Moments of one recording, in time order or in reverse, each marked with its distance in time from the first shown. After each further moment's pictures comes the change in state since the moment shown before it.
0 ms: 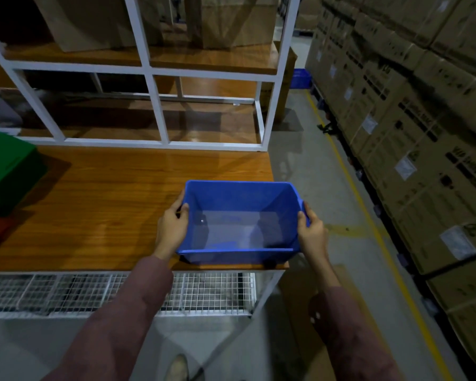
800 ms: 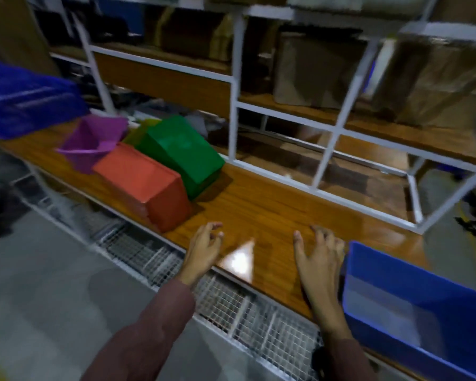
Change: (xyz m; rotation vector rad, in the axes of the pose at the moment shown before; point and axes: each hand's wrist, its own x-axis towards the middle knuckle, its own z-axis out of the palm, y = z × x) left_hand -0.025 -0.141 -0.303 0.061 0.254 0.034; right_hand -0.189 -0.238 0.251 -0.313 -0.144 -0.631
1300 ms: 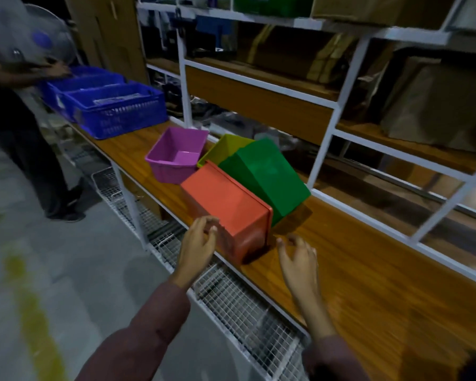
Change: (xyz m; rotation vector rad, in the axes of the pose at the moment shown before) left_hand 0.066 -0.109 -0.223 0.022 0.362 0.041; right_hand 0.023 -0.221 0.200 0.221 -0.379 -0.102
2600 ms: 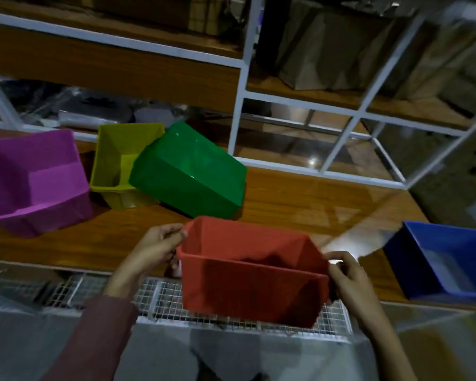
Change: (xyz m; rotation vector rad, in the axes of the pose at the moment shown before) left_hand 0.179 -0.043 -0.006 -0.384 -0.958 -0.380; right_hand -0.082 -0.034 -0.043 0.252 0.267 0.644
